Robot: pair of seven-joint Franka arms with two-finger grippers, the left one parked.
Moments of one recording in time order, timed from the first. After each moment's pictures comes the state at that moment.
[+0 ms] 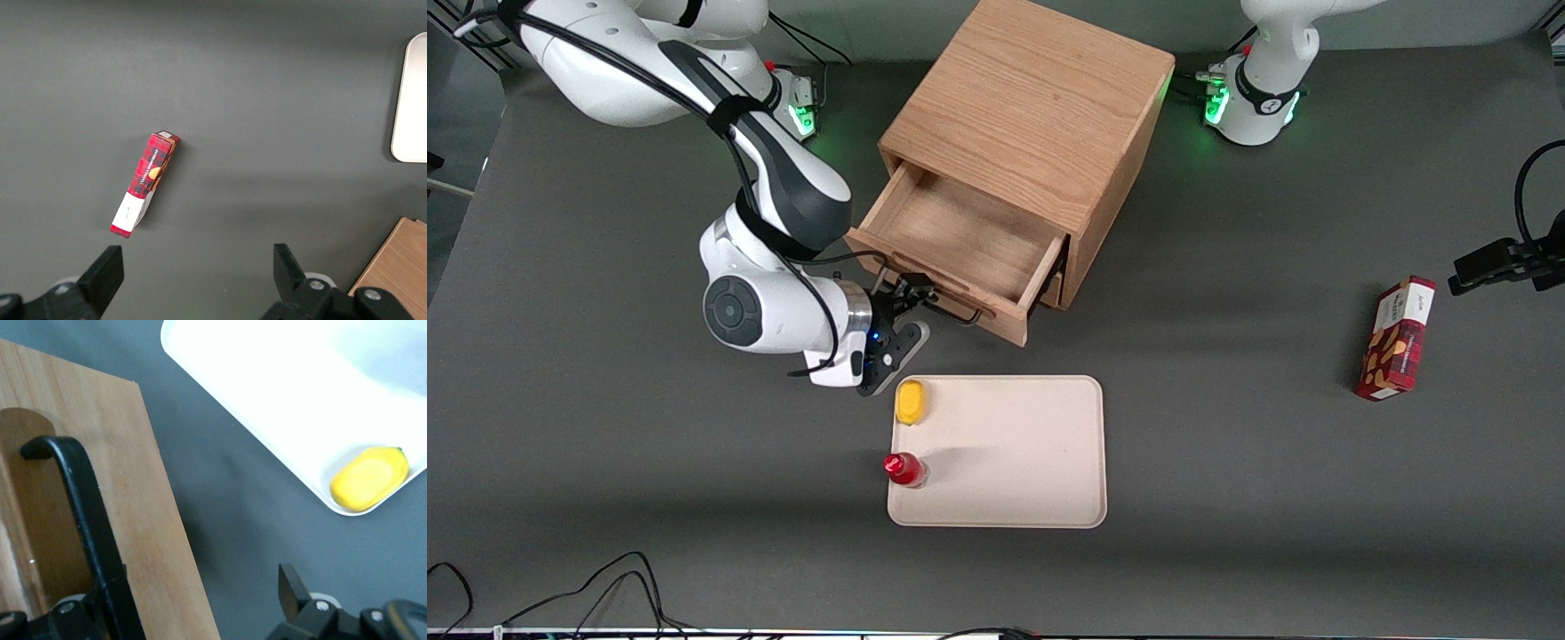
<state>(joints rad) -0.04 0.59 0.61 -1.52 0.13 1.92 -0.23</state>
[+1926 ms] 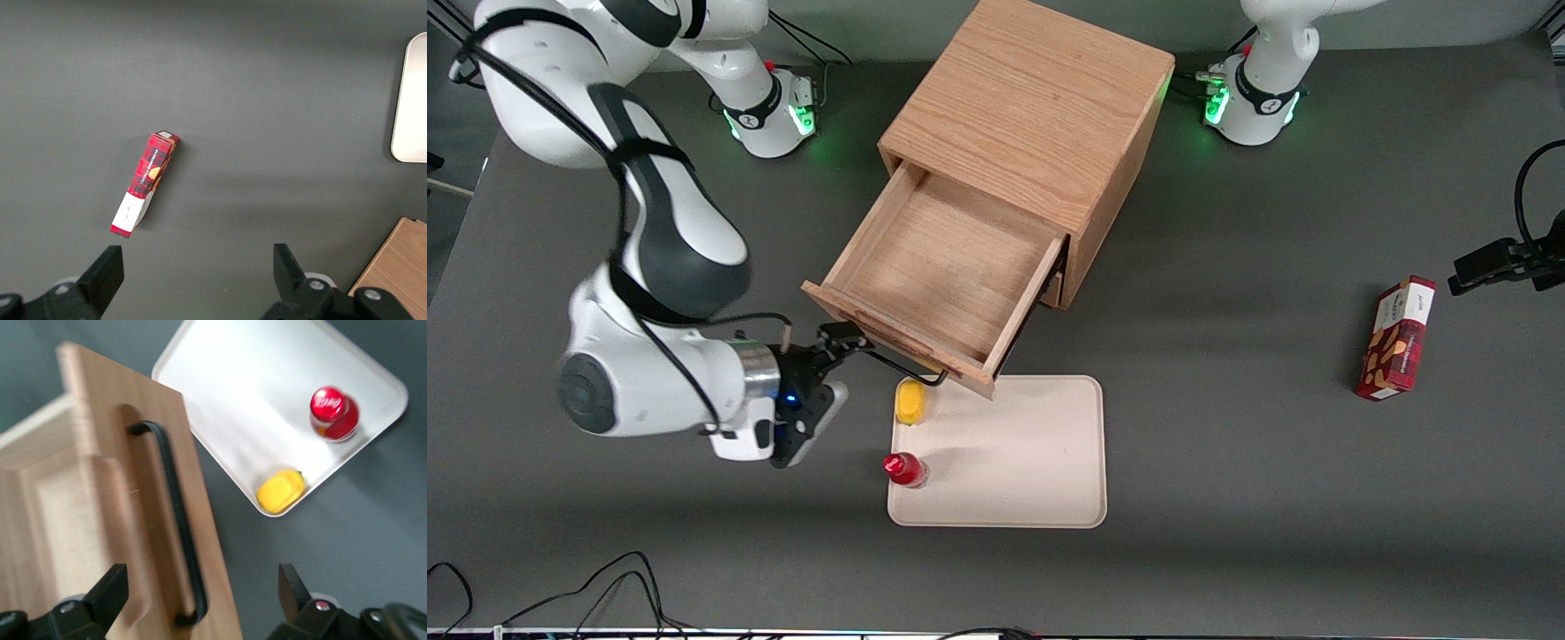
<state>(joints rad) -0.04 0.71 0.55 -1.03 0.10 1.56 -0.34</state>
